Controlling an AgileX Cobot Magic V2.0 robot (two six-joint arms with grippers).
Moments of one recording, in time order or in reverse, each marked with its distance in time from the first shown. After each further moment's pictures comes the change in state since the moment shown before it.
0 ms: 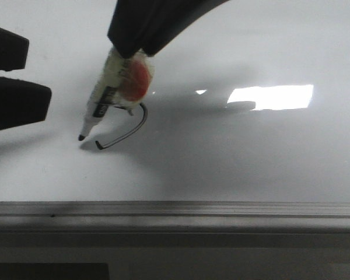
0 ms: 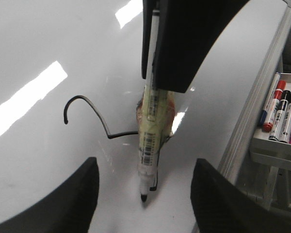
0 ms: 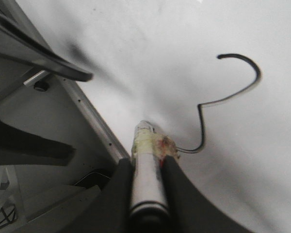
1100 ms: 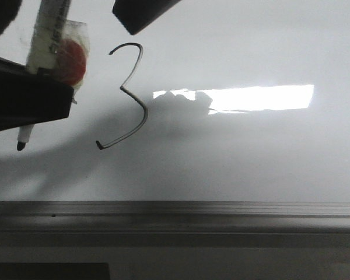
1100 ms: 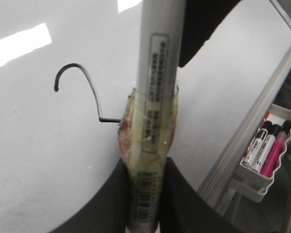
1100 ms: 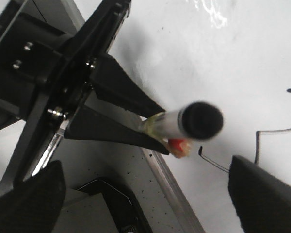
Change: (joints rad) left arm -0.003 0.115 0.000 -0.162 -0.086 -0.180; right arm 0.102 -0.023 -0.004 -0.033 -0.041 -0.010
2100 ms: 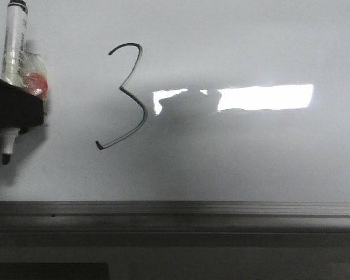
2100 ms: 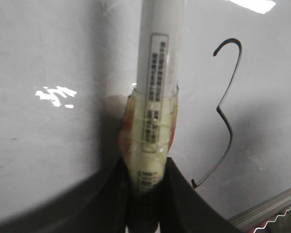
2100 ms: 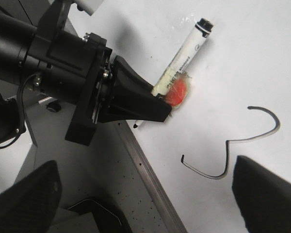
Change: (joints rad) left arm 0.057 0.034 -0.051 -0.612 0.210 -0.067; right arm 0.000 -0.090 0.000 -0.037 0.002 -0.002
